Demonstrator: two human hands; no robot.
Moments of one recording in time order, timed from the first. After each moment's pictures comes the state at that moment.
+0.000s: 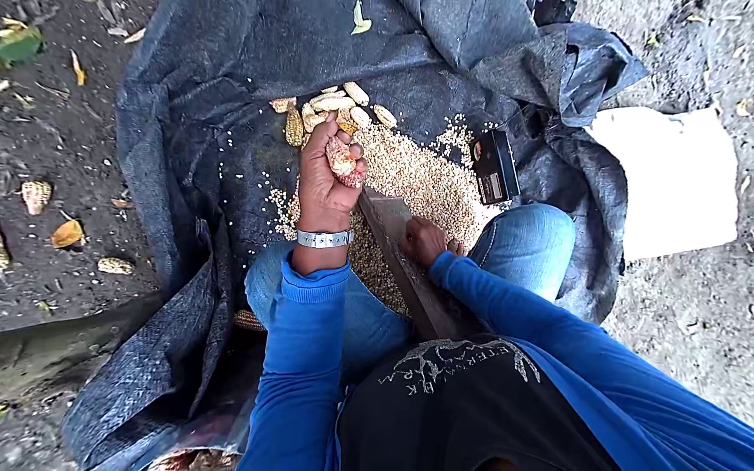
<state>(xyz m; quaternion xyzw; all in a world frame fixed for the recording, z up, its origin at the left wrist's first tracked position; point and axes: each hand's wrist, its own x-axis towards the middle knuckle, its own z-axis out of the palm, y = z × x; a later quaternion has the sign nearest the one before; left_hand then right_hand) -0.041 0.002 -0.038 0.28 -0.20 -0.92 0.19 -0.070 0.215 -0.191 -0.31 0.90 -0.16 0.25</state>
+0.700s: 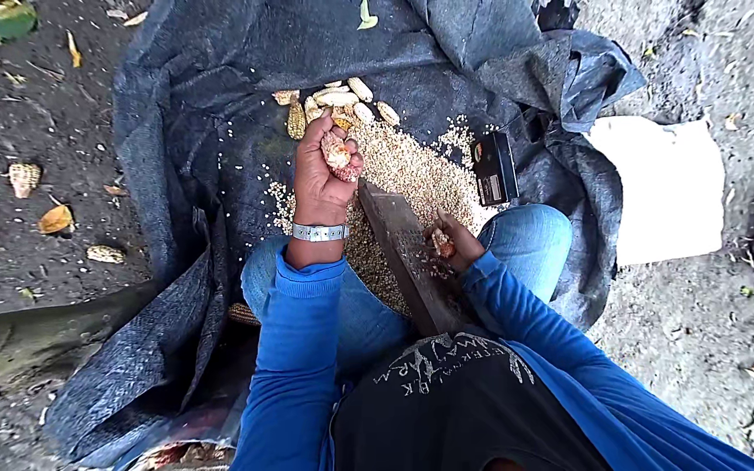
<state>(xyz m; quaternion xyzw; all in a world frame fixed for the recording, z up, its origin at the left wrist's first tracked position) -0.038 -0.011 -0.047 0.30 -0.15 -0.92 0.21 -0.083 0.253 -0.151 0.14 0.63 -0.60 0.47</state>
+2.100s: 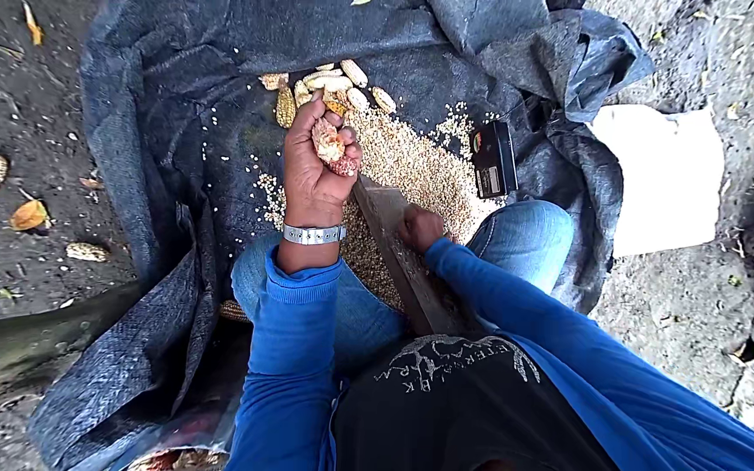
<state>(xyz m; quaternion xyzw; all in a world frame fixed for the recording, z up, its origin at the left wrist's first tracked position) -0.042 -0.008 -0.040 0.29 -0.11 -0.93 0.20 -0.077 0.215 -0.205 -0.33 0.91 -0.12 0.20</state>
